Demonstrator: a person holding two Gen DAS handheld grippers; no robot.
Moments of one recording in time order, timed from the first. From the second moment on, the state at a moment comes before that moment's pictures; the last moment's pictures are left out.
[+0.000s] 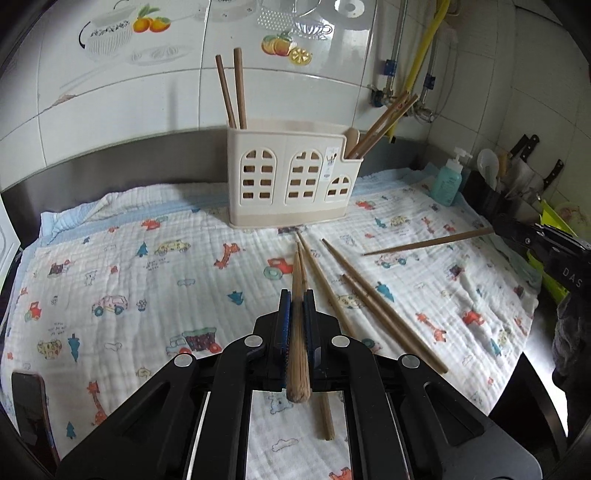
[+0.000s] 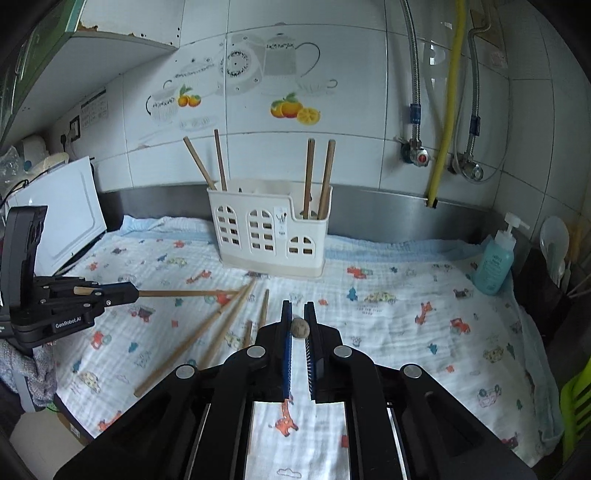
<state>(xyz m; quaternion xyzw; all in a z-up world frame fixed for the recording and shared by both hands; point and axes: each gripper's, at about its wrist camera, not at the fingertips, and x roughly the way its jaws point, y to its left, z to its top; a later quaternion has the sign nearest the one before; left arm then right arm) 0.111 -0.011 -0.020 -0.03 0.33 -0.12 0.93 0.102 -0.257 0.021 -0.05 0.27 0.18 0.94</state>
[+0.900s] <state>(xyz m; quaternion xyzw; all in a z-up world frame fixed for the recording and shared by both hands) 0.180 -0.014 0.145 0.01 0.21 -0.14 0.97 0.217 -0.225 0.170 -0.05 0.21 0.23 0.95</state>
